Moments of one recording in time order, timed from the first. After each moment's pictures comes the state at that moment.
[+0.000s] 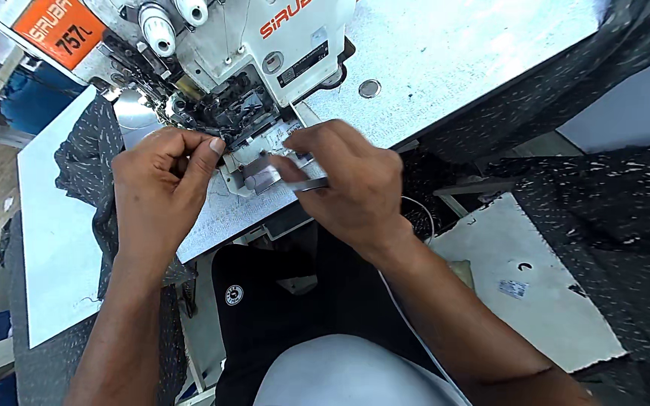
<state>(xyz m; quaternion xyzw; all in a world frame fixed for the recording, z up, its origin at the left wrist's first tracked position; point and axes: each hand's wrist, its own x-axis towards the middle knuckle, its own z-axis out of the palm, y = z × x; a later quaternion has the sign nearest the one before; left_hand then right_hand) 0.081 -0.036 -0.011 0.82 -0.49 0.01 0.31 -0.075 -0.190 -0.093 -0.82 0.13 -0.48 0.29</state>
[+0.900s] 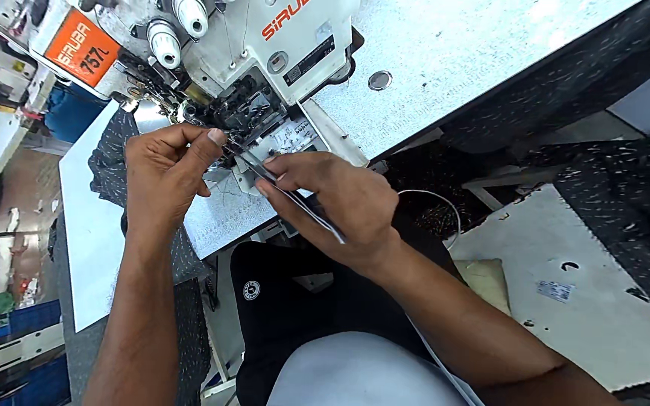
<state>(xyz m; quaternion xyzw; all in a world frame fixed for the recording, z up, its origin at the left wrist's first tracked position) 0.097 -0.043 -0.005 0.79 -0.44 -0.13 0.40 -0.070 -0.166 -0.091 -0.68 -0.02 -0.58 0.44</state>
